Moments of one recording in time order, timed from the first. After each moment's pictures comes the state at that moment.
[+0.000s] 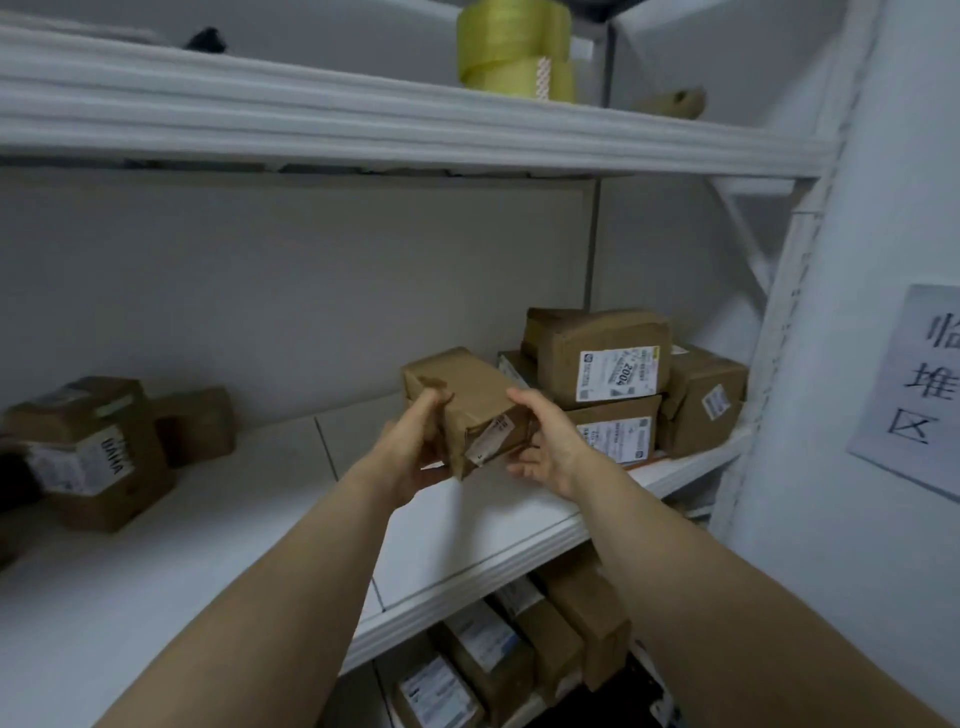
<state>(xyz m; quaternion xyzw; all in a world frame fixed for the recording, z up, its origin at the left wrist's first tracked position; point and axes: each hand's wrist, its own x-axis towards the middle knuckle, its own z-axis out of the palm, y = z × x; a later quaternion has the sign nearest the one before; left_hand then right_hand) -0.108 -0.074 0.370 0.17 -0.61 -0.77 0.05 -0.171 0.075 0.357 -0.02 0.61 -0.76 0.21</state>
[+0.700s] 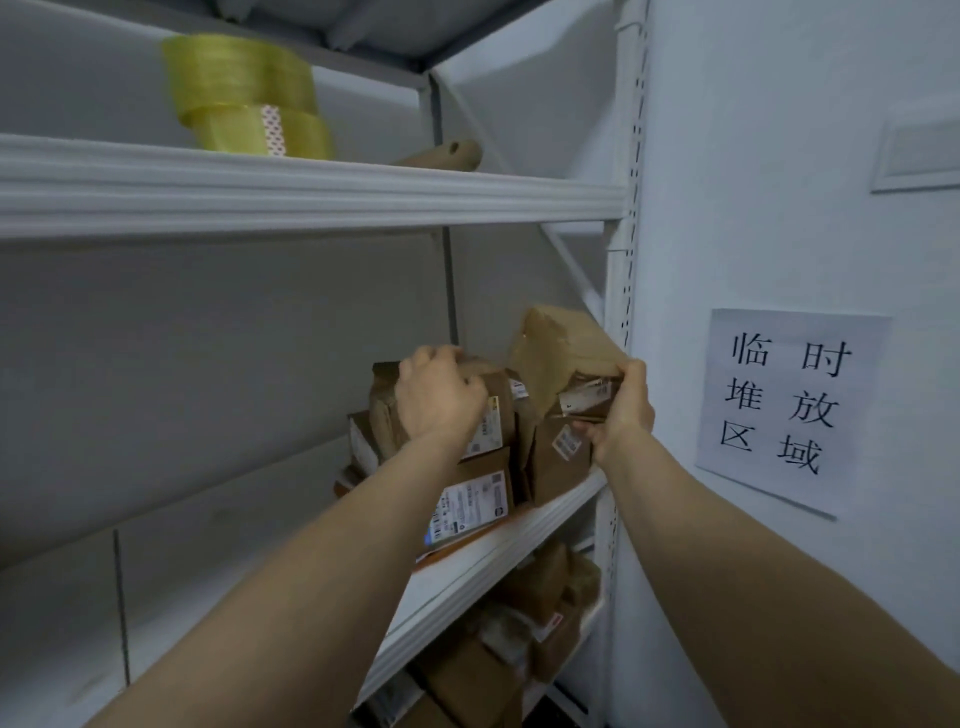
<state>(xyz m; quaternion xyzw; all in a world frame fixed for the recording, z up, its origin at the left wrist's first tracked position) -0.250 0.127 0.439 0.02 -0.91 -0.27 0.32 -0.269 0.294 0.413 0.18 0.45 -0.86 -0.15</state>
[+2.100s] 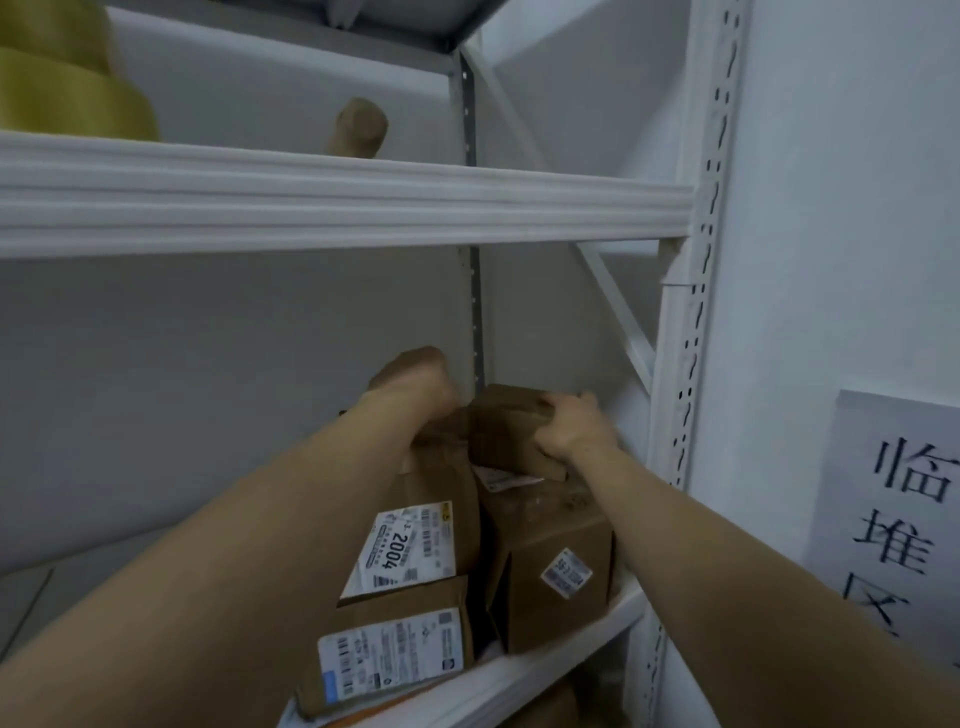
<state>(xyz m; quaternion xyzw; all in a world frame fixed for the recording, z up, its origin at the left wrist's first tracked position) -0.423 0.161 0.496 0.12 -0.97 -0.15 0.12 -0.502 0.319 0.423 -0.09 0.95 -0.29 -0.04</state>
